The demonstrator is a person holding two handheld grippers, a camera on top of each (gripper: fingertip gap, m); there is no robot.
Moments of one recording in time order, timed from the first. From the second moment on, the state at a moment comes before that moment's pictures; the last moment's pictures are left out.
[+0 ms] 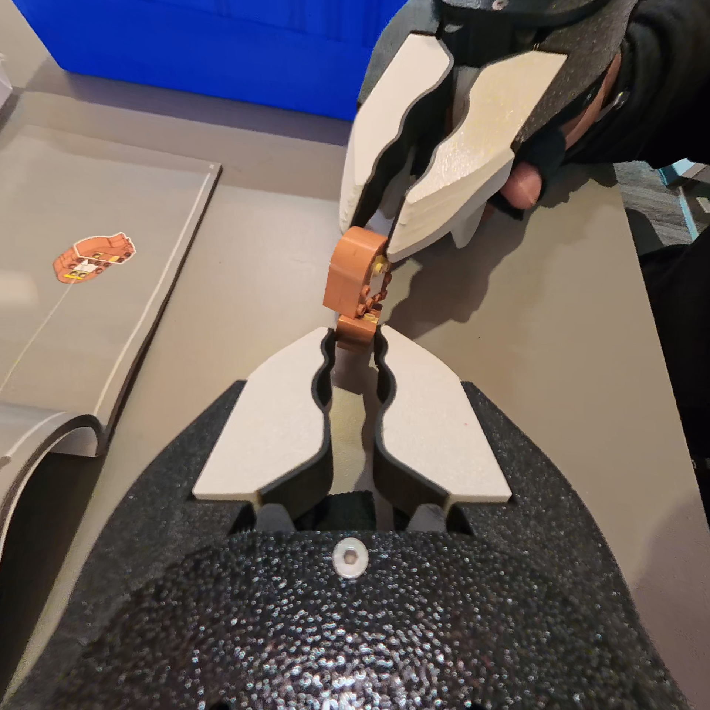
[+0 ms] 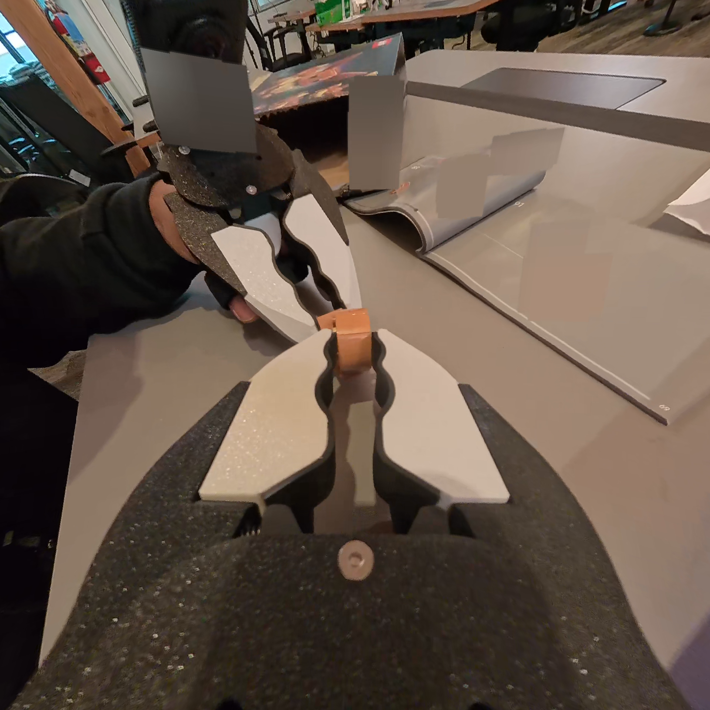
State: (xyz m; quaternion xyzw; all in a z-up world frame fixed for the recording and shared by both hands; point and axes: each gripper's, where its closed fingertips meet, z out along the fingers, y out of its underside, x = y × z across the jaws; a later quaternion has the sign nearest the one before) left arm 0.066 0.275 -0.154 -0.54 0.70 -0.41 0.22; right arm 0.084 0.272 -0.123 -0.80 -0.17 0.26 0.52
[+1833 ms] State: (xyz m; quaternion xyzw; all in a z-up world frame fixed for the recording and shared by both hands) left arm 0.048 0.312 -0.147 -0.57 0.71 -0.32 0.27; right arm 0.086 0.257 -0.147 -0.86 -0.49 -0.02 0.11
